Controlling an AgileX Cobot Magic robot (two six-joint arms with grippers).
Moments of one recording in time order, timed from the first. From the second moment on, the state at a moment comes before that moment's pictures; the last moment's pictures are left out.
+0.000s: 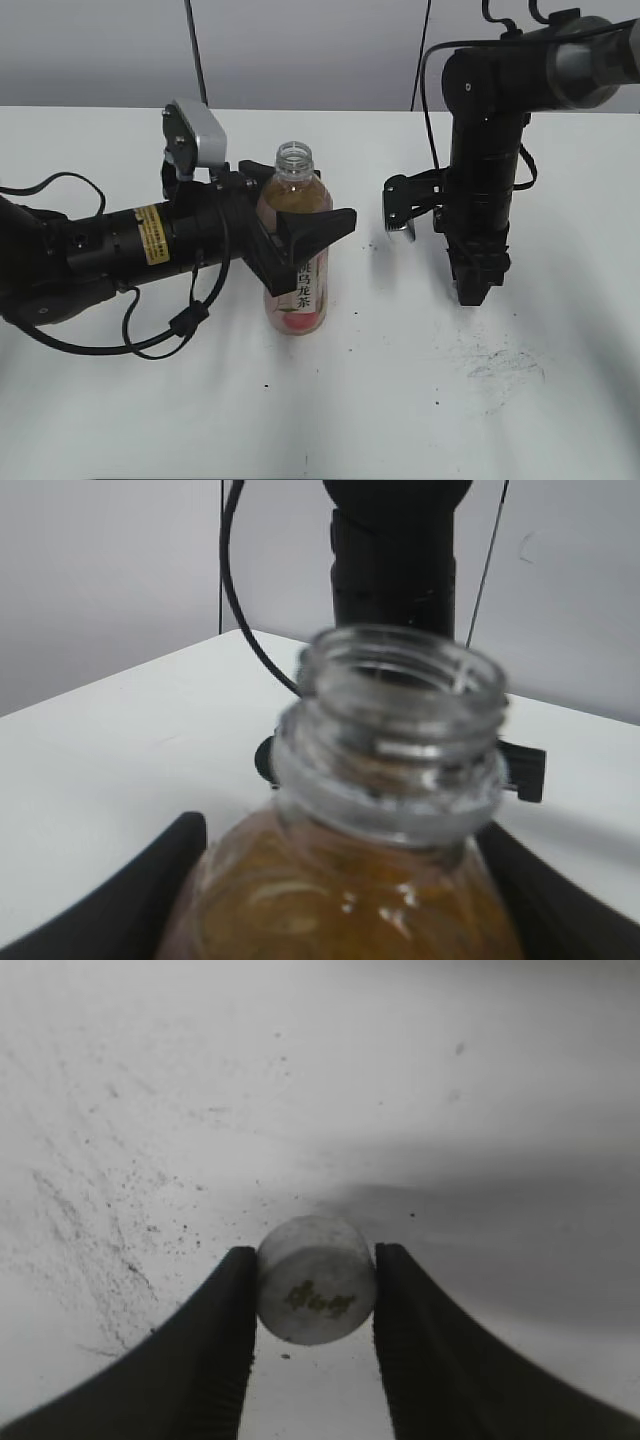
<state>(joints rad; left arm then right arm) -0.45 1.98 -0.74 0.79 -1.18 -0.38 0.38 2.20 -1.52 0.02 1.13 -1.24</state>
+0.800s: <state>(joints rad) -0.45 1.98 -0.74 0.79 -1.20 -0.38 0.38 2.16 -1.52 0.18 1.03 -1.08</state>
